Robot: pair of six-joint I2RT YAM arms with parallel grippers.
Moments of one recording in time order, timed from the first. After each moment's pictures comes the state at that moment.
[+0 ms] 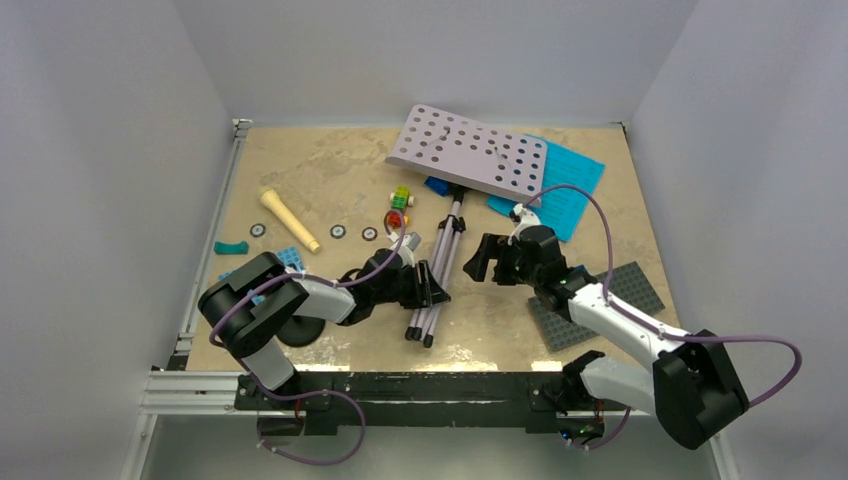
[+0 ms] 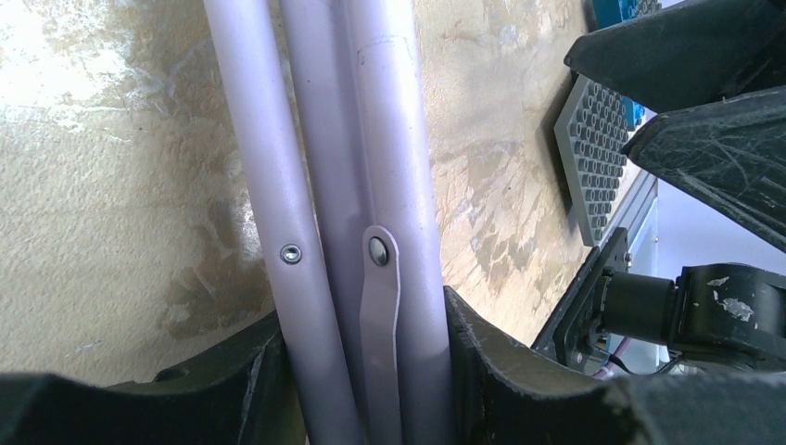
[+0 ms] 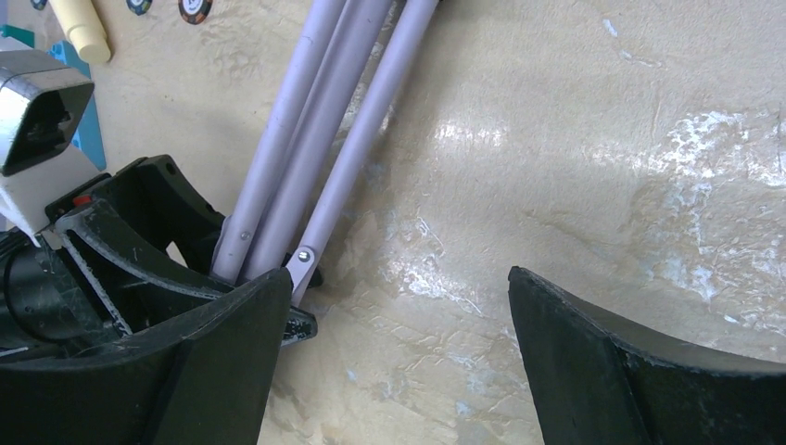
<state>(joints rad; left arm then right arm) -0.81 1.66 0.51 0.60 0.22 -0.87 0.50 1.12 0.52 -0.01 -0.12 0.58</state>
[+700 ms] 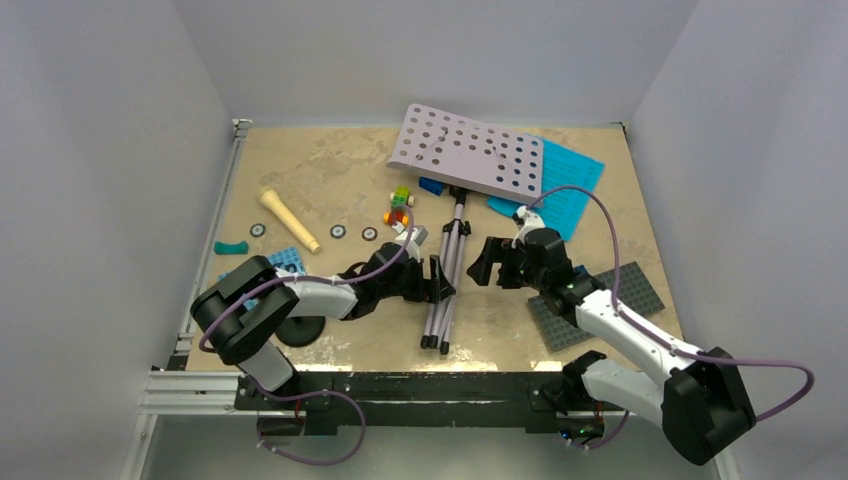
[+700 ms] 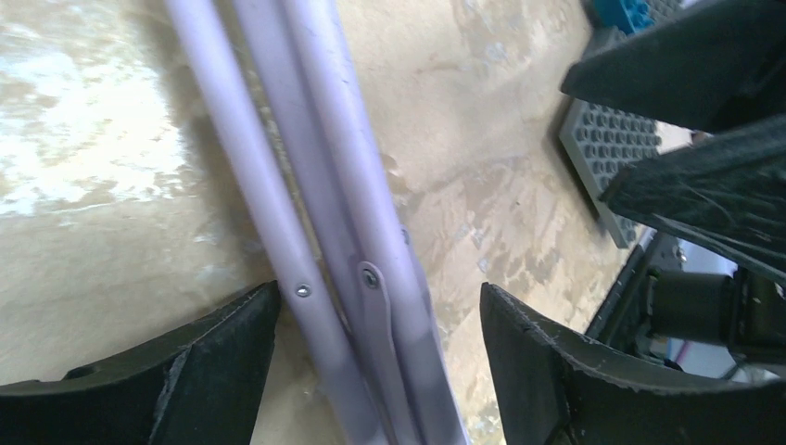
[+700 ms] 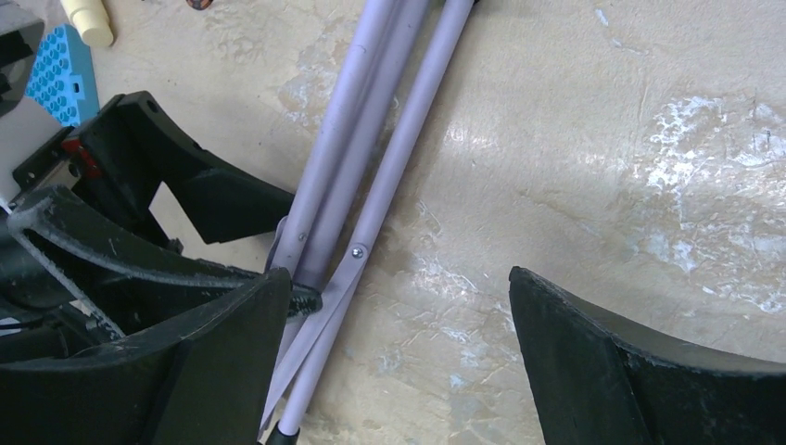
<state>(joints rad) -0.83 1.63 0.58 0.48 0.14 -0.70 0.50 1.04 0.52 -0.10 -0.12 0.55</state>
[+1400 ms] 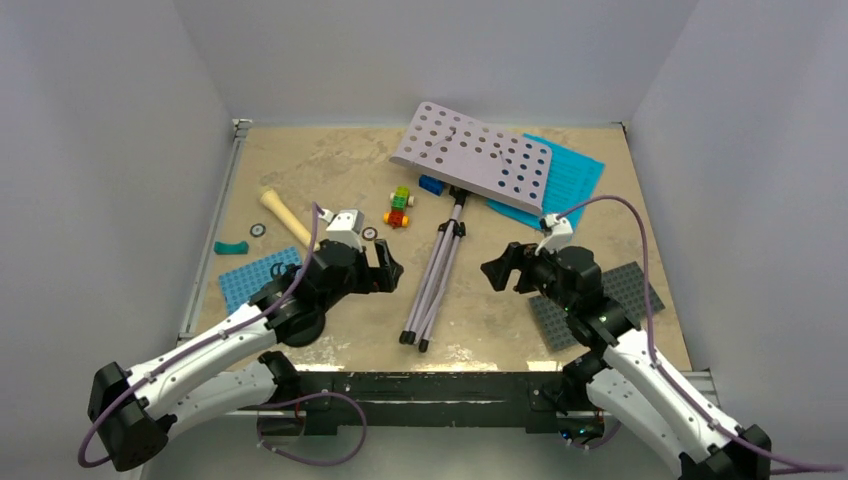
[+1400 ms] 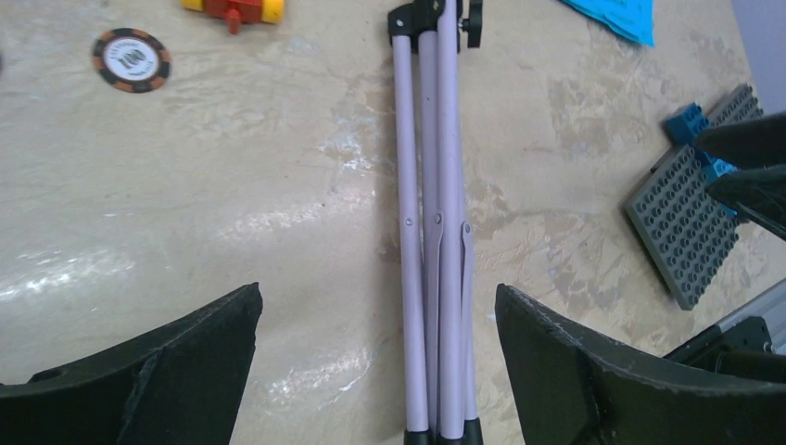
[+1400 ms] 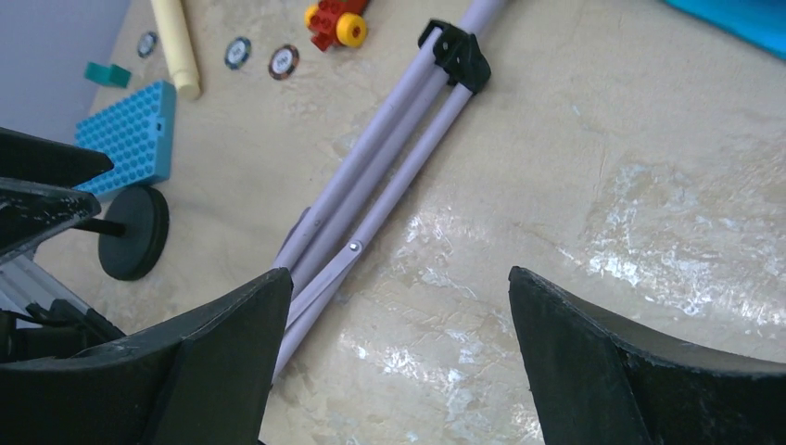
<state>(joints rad) -0.82 0.90 0.62 -0.26 -0.26 -0.63 0.50 0.71 0.49 -0.18 -0.08 0.49</state>
